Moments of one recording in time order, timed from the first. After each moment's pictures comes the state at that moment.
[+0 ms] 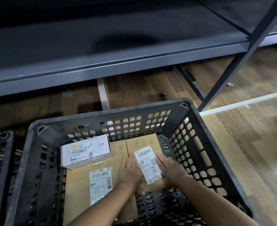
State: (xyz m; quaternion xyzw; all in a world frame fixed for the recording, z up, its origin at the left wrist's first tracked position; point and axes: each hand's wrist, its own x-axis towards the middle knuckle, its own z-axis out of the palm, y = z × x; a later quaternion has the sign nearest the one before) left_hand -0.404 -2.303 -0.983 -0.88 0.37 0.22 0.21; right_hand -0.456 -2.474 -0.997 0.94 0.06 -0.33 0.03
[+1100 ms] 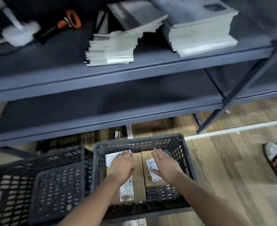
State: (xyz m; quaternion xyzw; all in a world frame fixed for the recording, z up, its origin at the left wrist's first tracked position) left_hand -0.386 -2.244 -0.649 -0.93 0.26 0.23 0.06; right_hand -0.431 -2.431 -0.659 0.96 0.07 -0.27 -0.09
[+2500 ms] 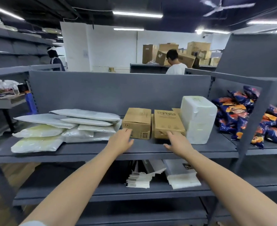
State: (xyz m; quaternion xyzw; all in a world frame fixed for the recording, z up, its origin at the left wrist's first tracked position) left_hand -0.270 -2.199 -0.025 -0.96 0.21 -0.12 -0.10; right_hand -0.315 -2.433 -0.022 1.00 0.01 0.09 -0.02
